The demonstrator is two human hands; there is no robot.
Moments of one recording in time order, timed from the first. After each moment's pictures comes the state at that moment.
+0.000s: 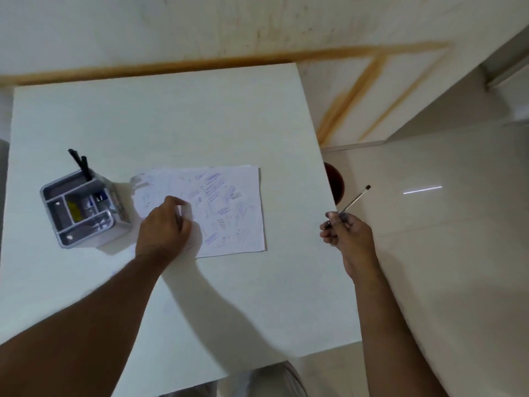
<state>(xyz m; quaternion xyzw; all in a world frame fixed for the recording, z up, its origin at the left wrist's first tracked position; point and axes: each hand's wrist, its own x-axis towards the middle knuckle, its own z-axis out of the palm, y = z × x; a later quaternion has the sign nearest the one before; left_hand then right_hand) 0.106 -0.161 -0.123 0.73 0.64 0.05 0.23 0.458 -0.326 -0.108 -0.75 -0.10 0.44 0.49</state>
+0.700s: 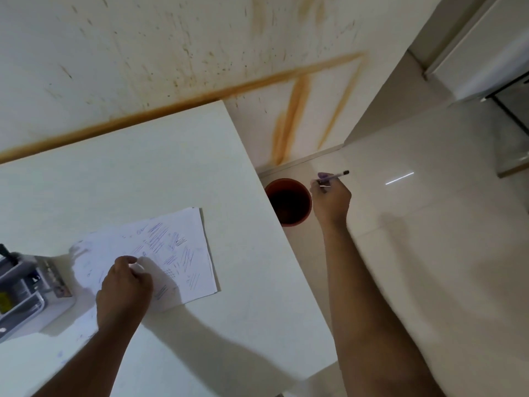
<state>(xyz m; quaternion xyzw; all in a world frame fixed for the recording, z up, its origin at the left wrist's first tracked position) 0.162 -0.184 -0.108 0.66 0.73 0.04 0.21 0.597 -0.257 -0.126 -0.86 -0.21 0.13 0.45</state>
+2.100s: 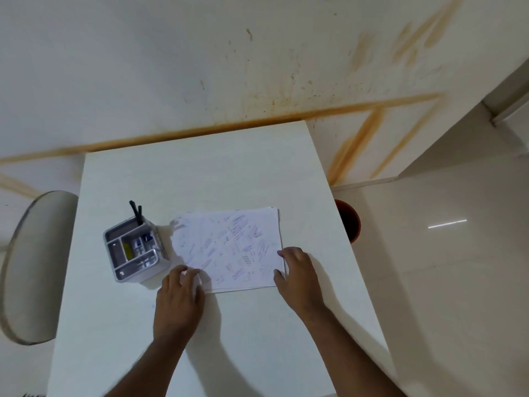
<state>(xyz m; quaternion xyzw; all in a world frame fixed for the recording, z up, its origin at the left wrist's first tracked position) 0.048 -0.231 -0.117 0.76 0.63 0.03 0.14 0.334 -0.293 -0.131 -0.78 -0.52 0.24 0.25</state>
